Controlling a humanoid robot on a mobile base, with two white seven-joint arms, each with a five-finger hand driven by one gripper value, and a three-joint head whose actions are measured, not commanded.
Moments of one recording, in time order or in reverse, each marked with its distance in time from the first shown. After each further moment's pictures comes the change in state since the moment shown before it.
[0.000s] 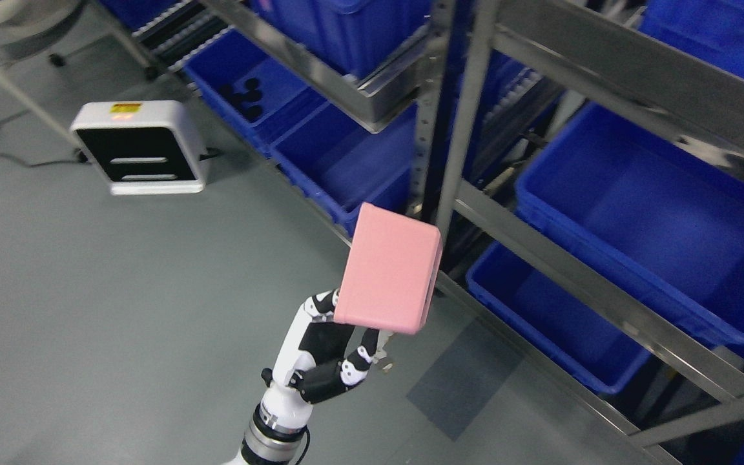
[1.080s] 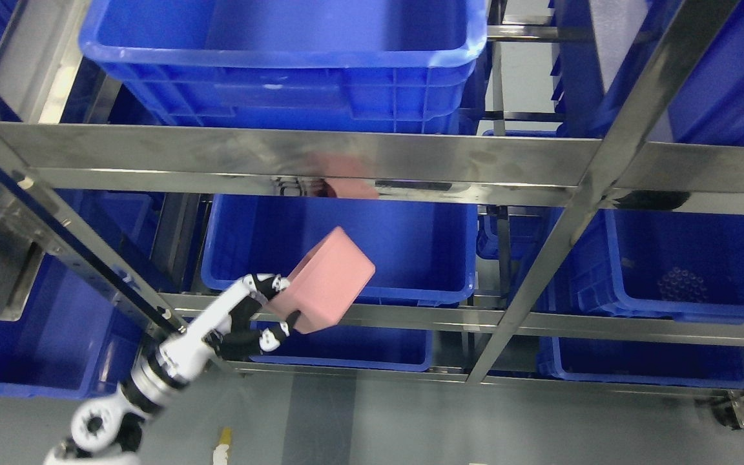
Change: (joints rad) left arm -0.271 0.260 0.316 0.176 -0.314 0.269 -0.214; right arm 0.000 0.000 0.000 0.000 0.000 0.000 -0.001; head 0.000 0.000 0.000
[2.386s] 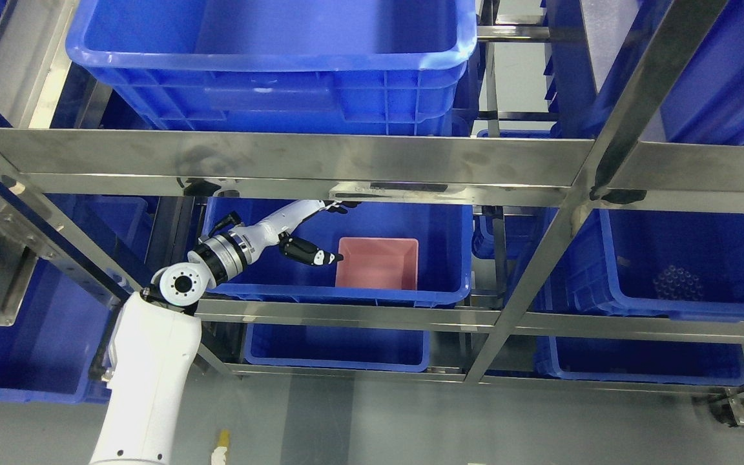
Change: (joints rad) left arm -0.426 -0.217 0.015 0.429 -0.709 0.018 0.192; right arm 0.000 0.000 0.000 0.000 0.000 0.000 0.000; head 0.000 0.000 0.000
